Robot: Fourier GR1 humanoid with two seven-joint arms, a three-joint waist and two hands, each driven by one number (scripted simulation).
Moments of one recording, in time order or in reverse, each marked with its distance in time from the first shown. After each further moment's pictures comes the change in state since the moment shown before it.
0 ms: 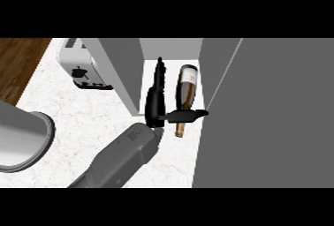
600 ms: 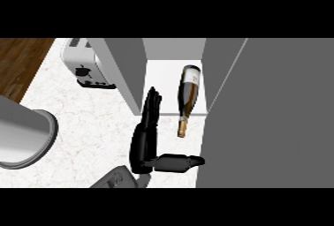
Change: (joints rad) left arm 0.359 0.138 -0.143 -0.553 -0.130 0.066 0.103; right arm 0.037 -0.015 -0.042 -0.004 0.011 0.005 -0.023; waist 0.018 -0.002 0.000
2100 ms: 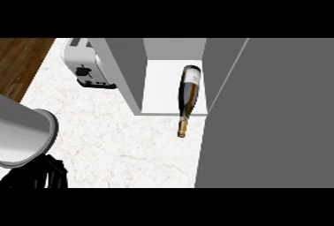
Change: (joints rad) left arm 0.610 0.648 0.296 -0.496 0.092 -0.373 -0.072; right arm 0.210 -0.116 0.395 -0.005 -0.069 0.400 0.016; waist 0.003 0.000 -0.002
